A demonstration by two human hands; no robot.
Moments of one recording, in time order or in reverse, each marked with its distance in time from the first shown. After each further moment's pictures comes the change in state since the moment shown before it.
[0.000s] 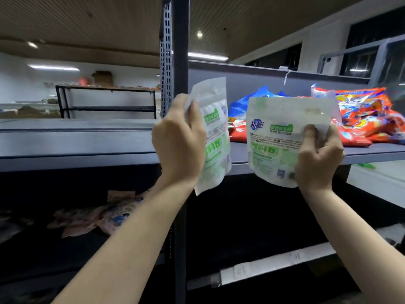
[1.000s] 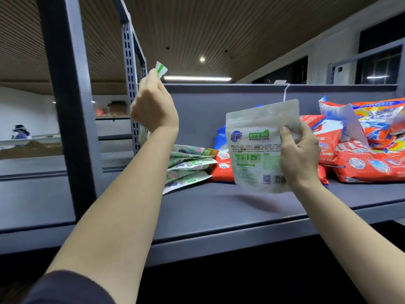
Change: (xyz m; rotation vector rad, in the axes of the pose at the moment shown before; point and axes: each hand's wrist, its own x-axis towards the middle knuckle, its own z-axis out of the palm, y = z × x) left_hand 0.116 -0.088 0.270 0.439 0.322 -0.033; right_hand 0.140 0.140 0.102 0.102 -0.216 0.064
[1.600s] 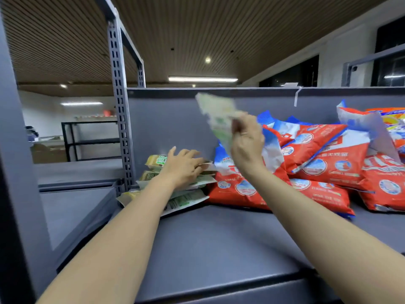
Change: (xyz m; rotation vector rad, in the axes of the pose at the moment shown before) left_hand -0.086 -0.077 0.089 0.349 -1.245 0.717; right_hand 0.057 0.045 0.128 -0.117 -0.215 -0.241
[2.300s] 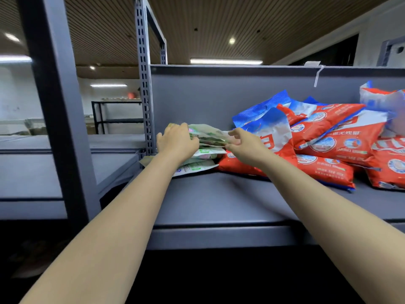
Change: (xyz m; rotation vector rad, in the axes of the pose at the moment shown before) left_hand -0.076 0.027 -0.050 -0.181 0.124 -0.540; right_hand -0.050 0.002 -0.024 -0.196 -0.727 0.207
